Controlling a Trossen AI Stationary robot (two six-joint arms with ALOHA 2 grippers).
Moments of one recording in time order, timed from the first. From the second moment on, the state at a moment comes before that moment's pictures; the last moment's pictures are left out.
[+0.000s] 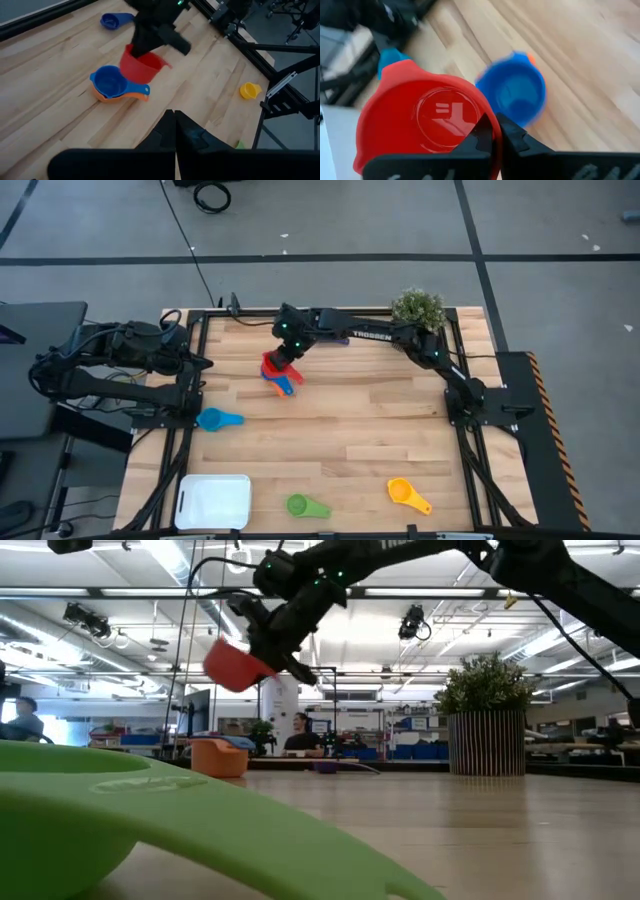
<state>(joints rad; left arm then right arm) 0.04 0.69 1.25 -1.22 -0.15 -0.71 -0.26 2.34 2.24 -0.78 -0.25 0.56</state>
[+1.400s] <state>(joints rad) 0.04 0.69 1.25 -1.22 -0.15 -0.71 -0.24 2.45 2.24 -0.89 -0.05 0.49</state>
